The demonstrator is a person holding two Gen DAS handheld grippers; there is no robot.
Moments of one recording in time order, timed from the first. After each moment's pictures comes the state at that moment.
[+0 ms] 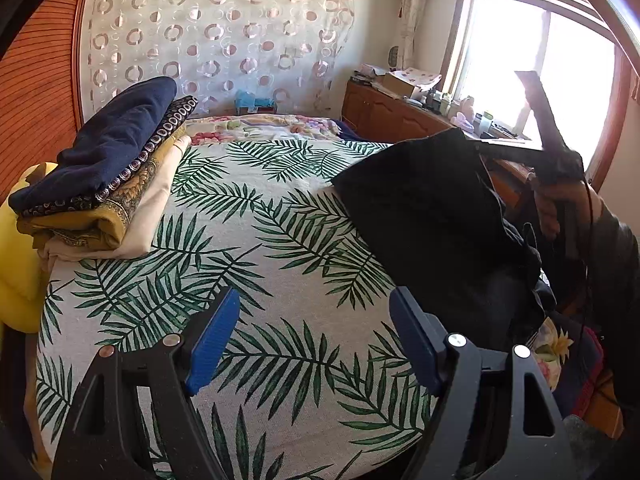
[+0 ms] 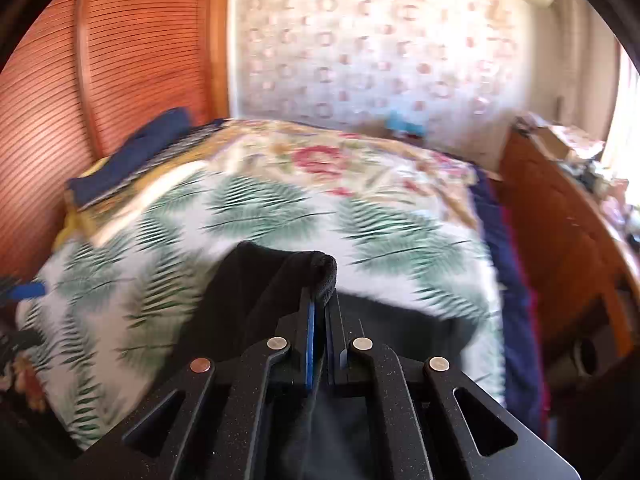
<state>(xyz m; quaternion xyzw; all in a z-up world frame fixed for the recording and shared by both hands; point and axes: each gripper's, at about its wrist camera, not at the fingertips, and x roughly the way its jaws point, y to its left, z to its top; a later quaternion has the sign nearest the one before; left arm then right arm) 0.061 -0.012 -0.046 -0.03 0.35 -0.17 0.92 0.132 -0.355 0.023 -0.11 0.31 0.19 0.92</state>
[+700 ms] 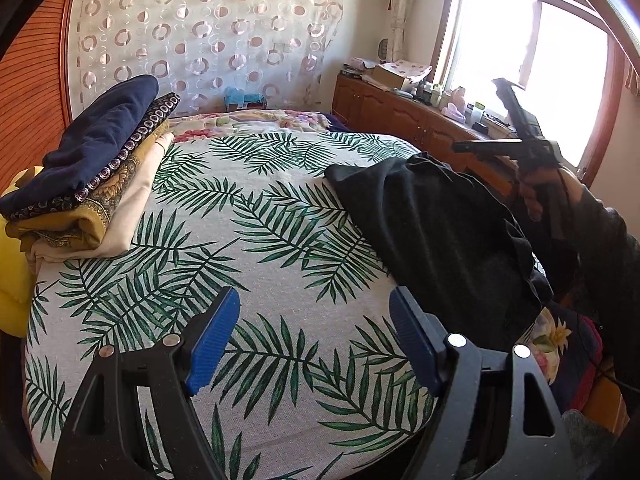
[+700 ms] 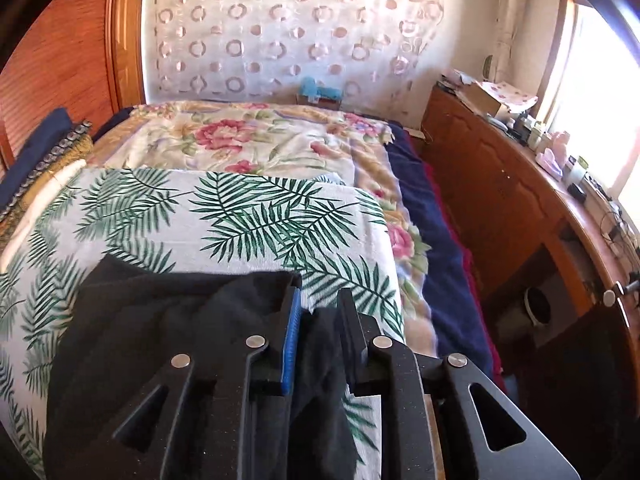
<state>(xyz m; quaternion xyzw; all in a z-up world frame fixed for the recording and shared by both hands) 0.057 -0.031 -0.049 -0.02 0.35 -0.19 0.92 0.185 -0.357 0.014 -0.10 0.36 0.06 0.93</state>
